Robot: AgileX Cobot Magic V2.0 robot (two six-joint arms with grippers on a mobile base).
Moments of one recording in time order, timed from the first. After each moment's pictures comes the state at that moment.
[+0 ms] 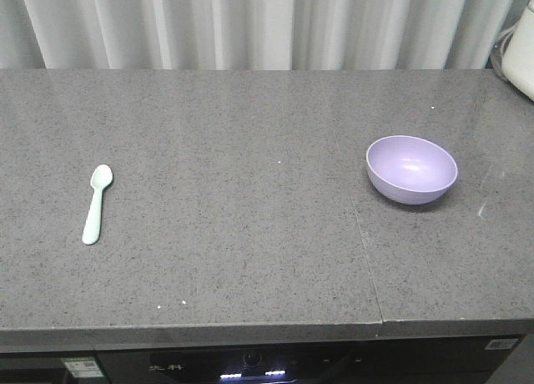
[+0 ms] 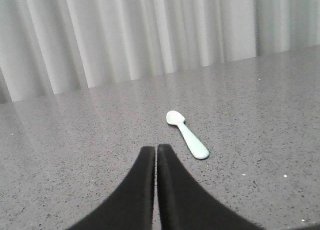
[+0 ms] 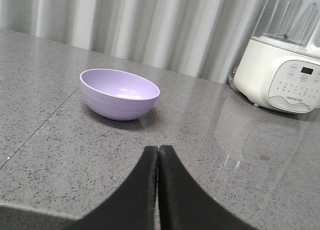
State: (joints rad) left arm -0.03 -0.01 0.03 0.02 0.09 0.06; right arm -0.02 -0.01 0.03 0.09 0.11 -0.33
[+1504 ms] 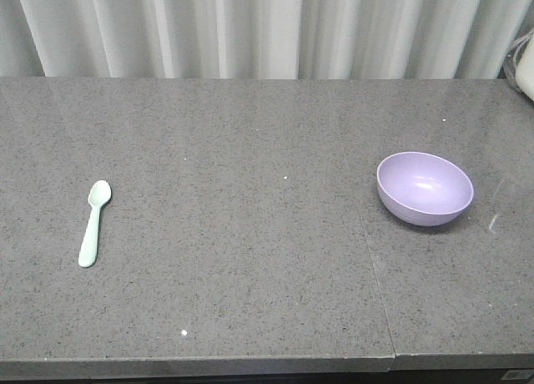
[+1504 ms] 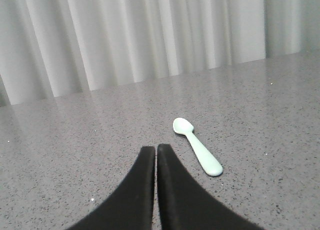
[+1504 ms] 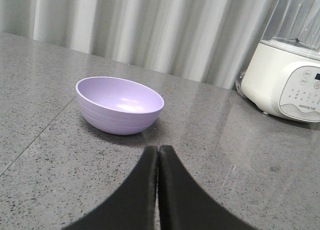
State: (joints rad) left arm -0.03 -0.01 0.03 0.02 0.09 0.06; right arm -0.02 -0.01 0.03 0.09 0.11 -0.33
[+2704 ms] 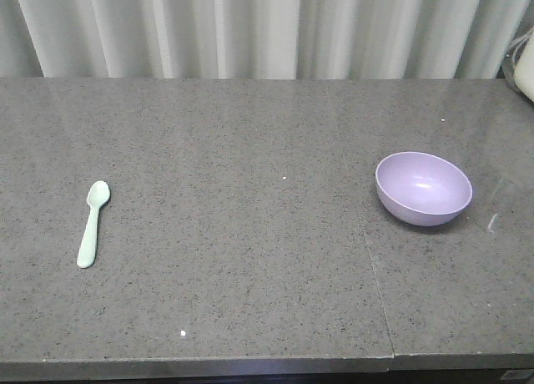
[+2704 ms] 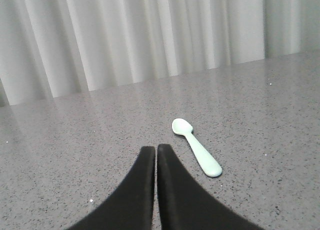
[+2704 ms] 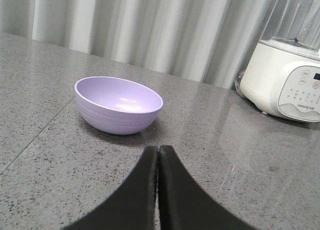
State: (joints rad) left arm -0.03 -0.01 0.03 0.02 0.09 0.06; right arm -0.02 -0.01 0.03 0.09 0.11 -0.33
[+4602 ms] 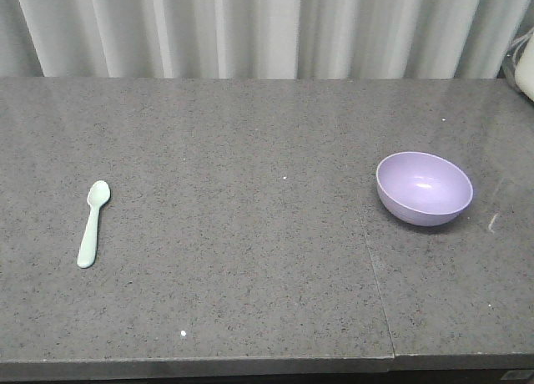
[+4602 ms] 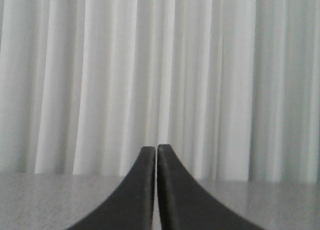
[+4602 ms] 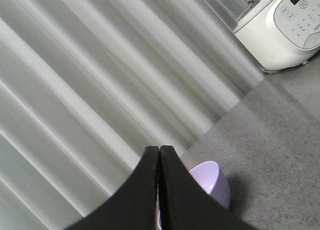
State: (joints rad) left arm -0.03 -0.01 0.03 -0.07 -0.30 -0.13; right arm -0.02 -0.01 0.00 0.87 -0.17 -0.09
